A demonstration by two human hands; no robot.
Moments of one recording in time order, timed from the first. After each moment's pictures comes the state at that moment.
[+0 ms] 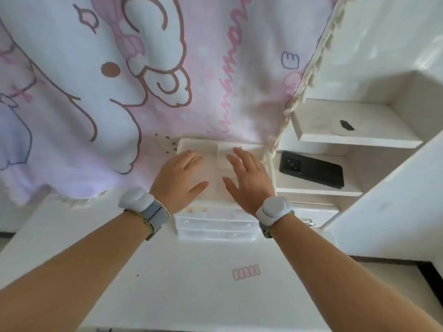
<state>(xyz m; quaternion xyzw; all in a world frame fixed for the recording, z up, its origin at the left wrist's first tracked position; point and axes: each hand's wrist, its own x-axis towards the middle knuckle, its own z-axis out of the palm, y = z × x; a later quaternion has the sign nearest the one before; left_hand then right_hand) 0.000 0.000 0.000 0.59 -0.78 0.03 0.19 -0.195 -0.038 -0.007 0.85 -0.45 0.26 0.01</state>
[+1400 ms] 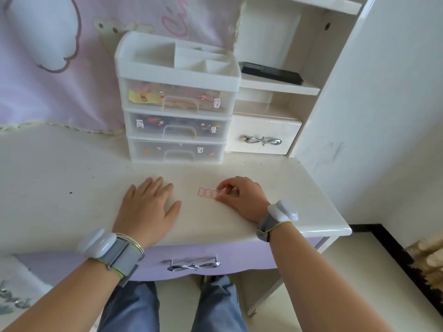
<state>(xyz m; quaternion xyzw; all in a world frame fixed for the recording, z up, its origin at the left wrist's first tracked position) -0.074 0.163 -0.234 0.69 -0.72 -0.03 0.11 -0.300 0.099 -0.222 0.79 -0.55 0.20 -0.20</state>
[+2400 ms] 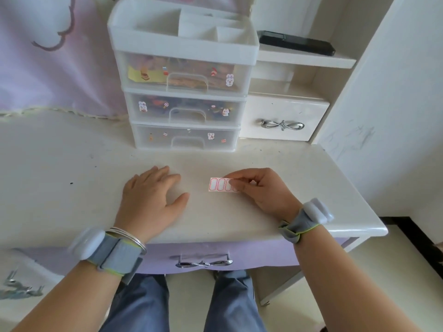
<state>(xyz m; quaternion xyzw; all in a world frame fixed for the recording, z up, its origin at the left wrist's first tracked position) -0.069 0.155 -0.235 0.68 -0.70 -0.04 0.19 -0.301 0.101 -0.220 0.73 -0.41 0.34 -0.44</state>
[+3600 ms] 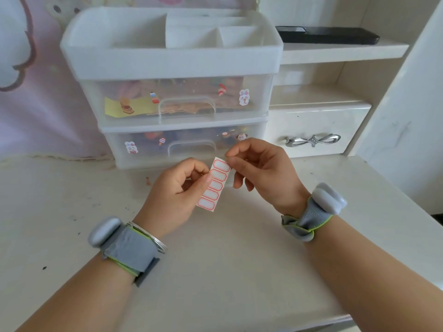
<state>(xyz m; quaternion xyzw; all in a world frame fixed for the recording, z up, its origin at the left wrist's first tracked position) -0.072 0.042 -0.216 0.45 -0.68 -0.32 0.48 -0.246 0.016 -0.198 0.66 -0.34 0.50 -0.45</state>
